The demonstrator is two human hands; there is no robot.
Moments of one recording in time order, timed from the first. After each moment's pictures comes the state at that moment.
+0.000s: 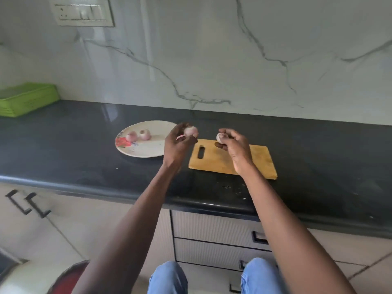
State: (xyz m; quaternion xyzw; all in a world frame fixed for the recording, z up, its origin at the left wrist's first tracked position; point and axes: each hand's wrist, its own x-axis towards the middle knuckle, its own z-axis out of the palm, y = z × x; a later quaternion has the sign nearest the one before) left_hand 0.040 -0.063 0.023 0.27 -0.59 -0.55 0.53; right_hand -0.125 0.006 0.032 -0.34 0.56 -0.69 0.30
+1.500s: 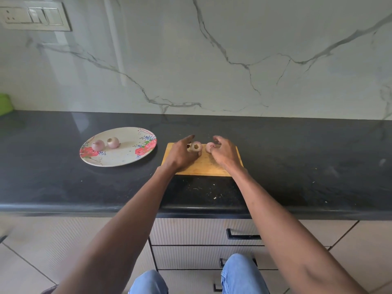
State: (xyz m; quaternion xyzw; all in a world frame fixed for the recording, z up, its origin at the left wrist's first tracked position) left_hand -0.049 -0.059 0.012 0.32 -0.84 -0.32 0.30; right_hand -0.192 0.034 0.017 -0.43 0.79 -0.43 0.10
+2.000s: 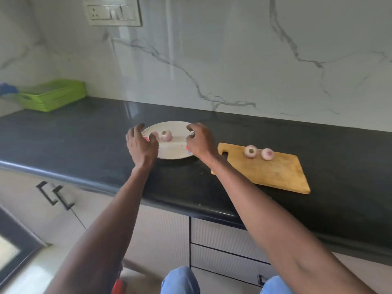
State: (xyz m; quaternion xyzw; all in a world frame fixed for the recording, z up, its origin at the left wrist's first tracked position) left_hand 0.143 -0.152 0.008 0.58 -0.59 -0.16 0.54; right_hand -0.023 -0.099 0.036 -0.61 0.66 -0.43 0.08
